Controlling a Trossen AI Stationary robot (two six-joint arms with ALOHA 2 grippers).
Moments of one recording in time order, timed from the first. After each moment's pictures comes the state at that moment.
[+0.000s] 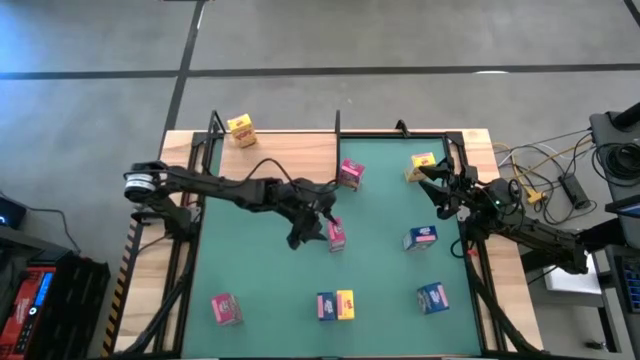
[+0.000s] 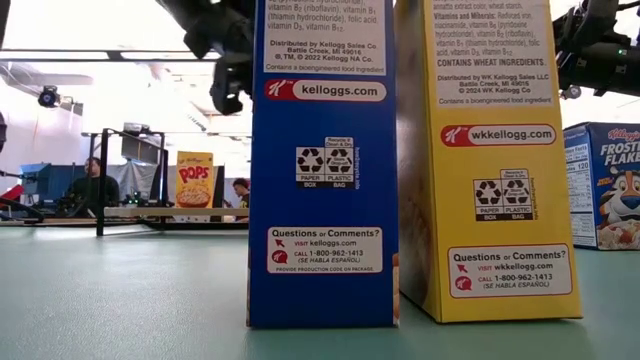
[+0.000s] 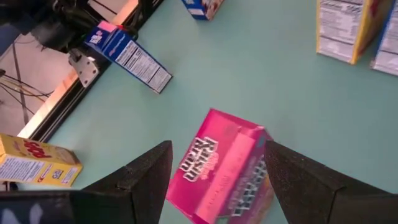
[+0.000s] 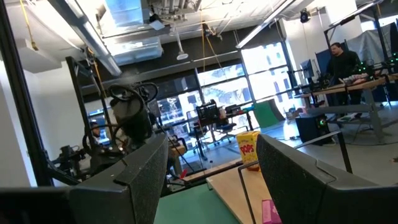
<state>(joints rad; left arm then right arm) 0.03 1.66 1.09 -0.09 0.27 0.87 -0.48 0.06 0.01 0.40 -0.21 0.34</state>
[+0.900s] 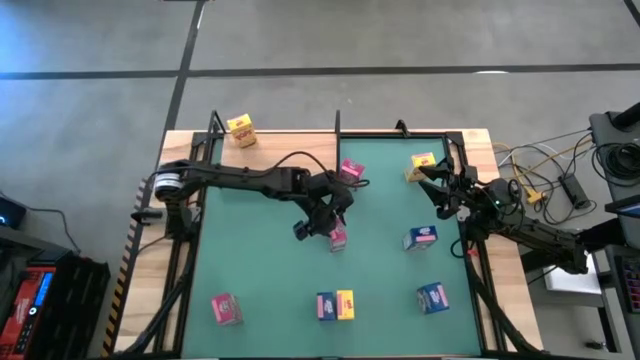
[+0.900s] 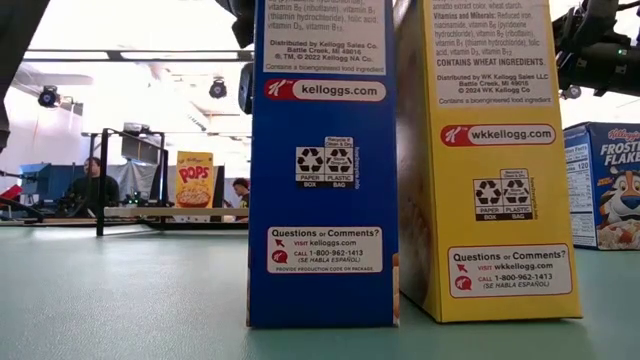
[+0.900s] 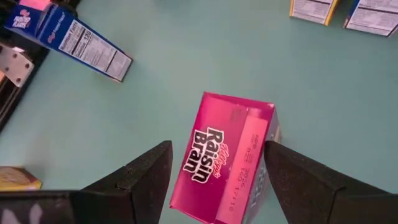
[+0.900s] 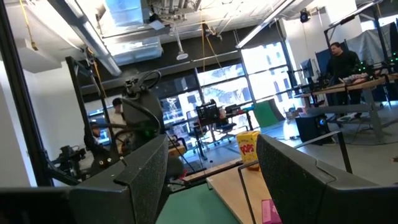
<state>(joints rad) 0.08 1.87 1.46 -0.54 0.35 1.08 -0.48 0.06 0.01 0.40 -0.21 0.34</state>
